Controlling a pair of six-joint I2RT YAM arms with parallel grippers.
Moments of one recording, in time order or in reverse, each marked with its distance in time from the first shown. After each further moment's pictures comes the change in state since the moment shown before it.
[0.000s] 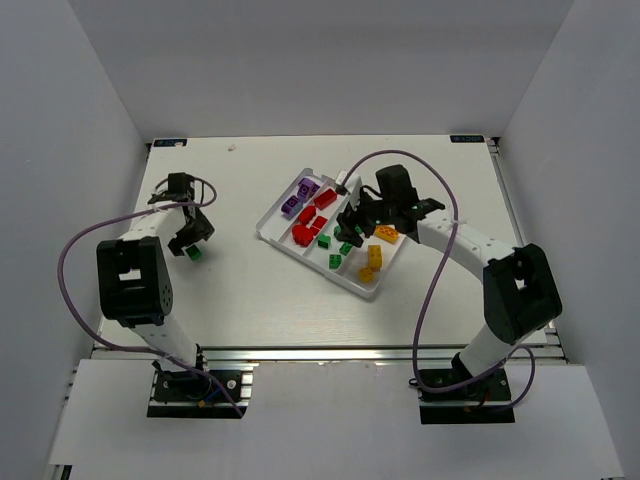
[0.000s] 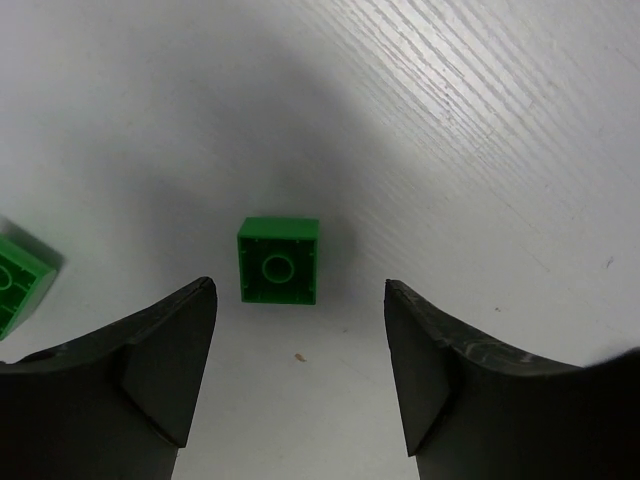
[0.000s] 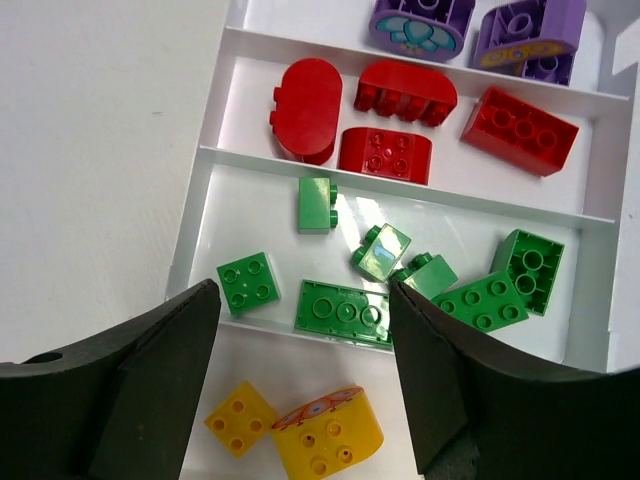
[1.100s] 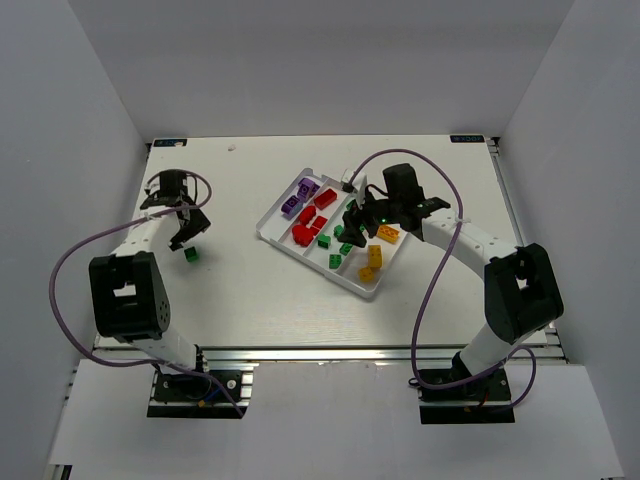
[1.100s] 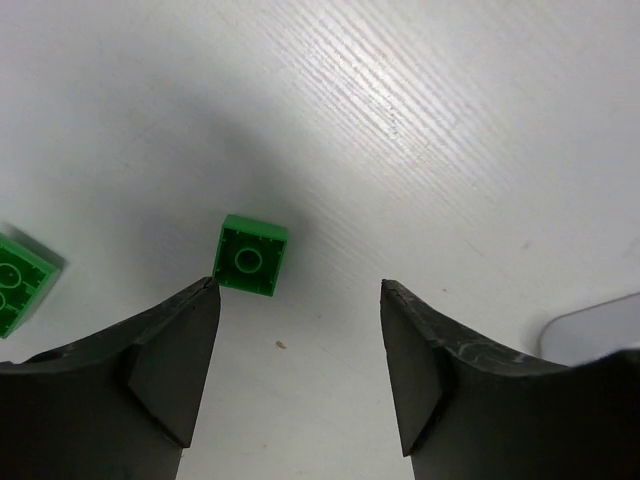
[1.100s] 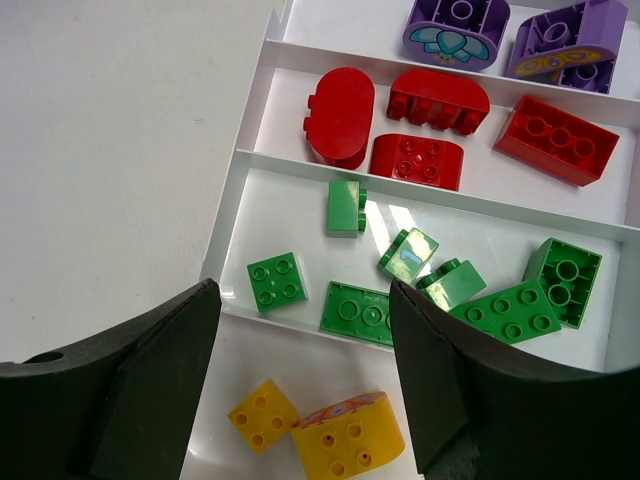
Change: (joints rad) left arm 0.016 -0.088 -0.035 0.055 0.054 -0.002; right arm -0.054 -0.010 -0.009 0.000 -0.146 0.018
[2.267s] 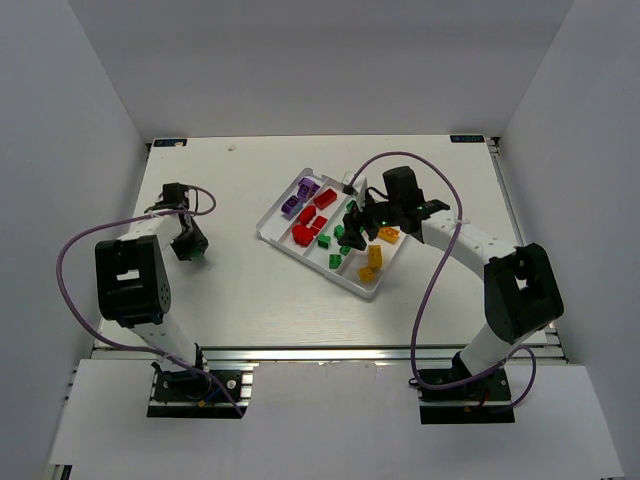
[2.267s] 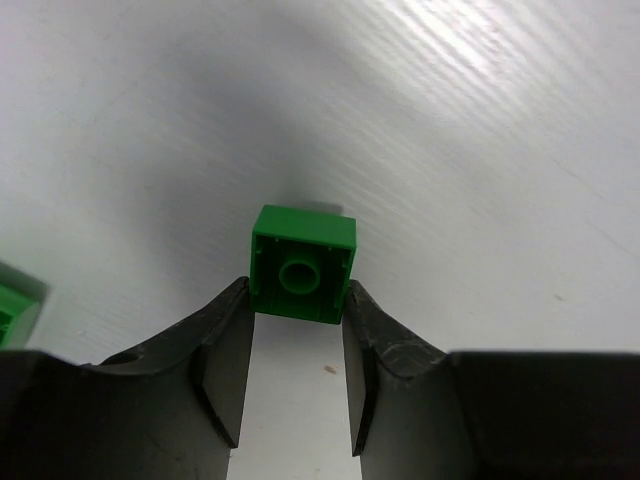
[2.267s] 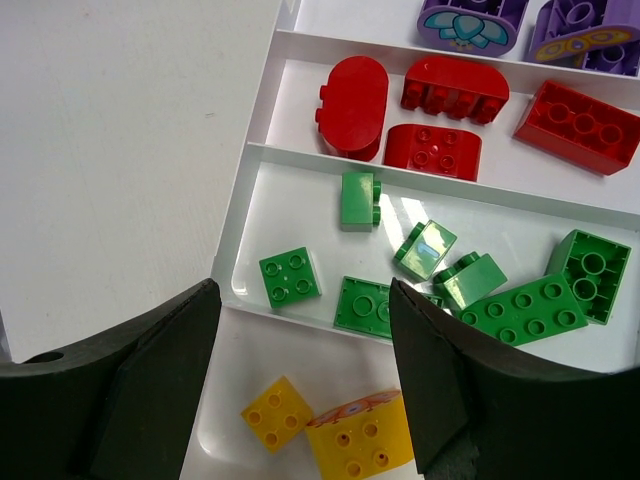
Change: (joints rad) left arm 0.031 0.114 -0.049 0.022 0.051 0.124; right arm 0.000 0.000 -0.020 0.006 -0.012 0.024
